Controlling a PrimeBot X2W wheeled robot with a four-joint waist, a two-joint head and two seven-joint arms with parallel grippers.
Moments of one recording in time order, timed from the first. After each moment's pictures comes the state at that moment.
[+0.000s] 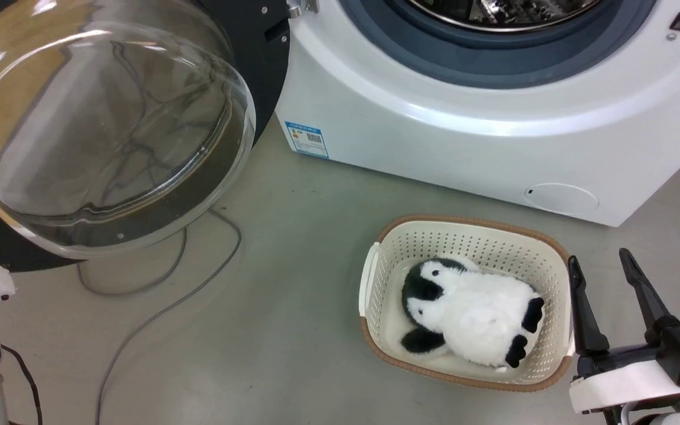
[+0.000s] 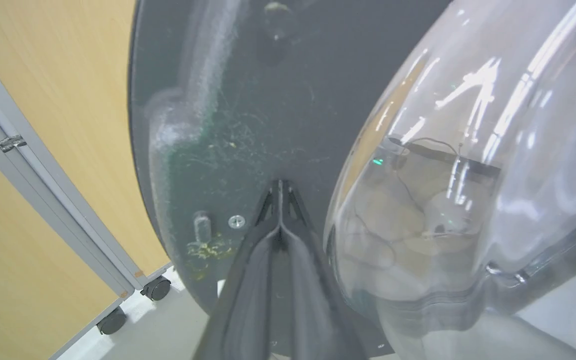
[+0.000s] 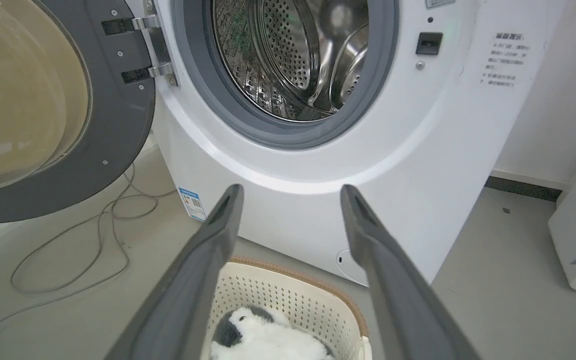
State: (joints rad) left arm -0.56 0.37 0.39 0.72 -0.17 -0.02 -0.26; right arm -0.05 -0.05 -0.09 0.03 -0.02 0.13 -0.26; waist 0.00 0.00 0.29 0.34
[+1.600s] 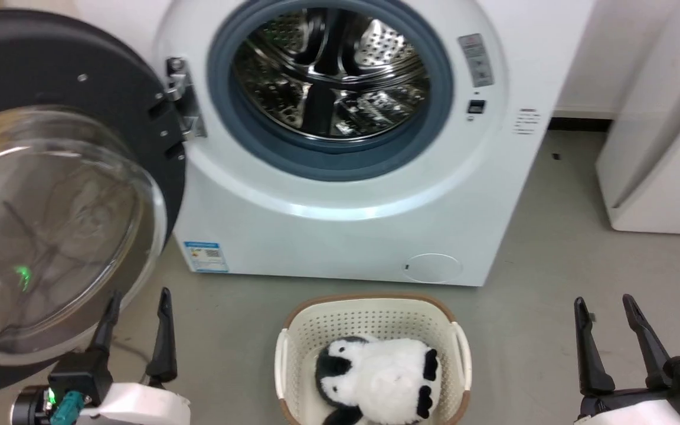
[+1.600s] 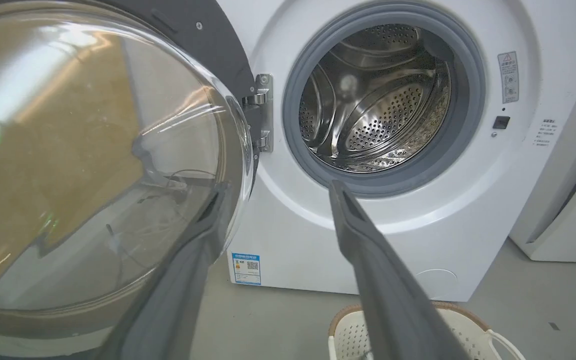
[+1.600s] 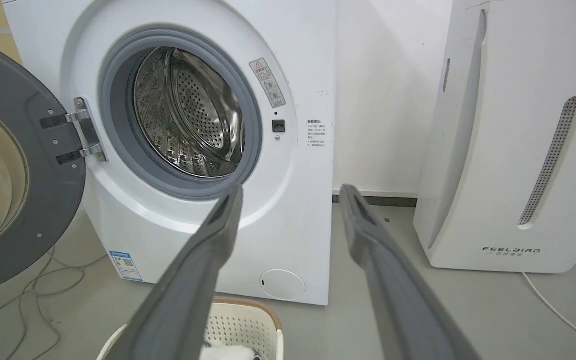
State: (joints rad) left arm -0.03 0.07 0.14 0.14 -0.07 -0.11 -0.26; right arm 0.07 -0.05 -0.10 0.03 0.10 0.13 -0.26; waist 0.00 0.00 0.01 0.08
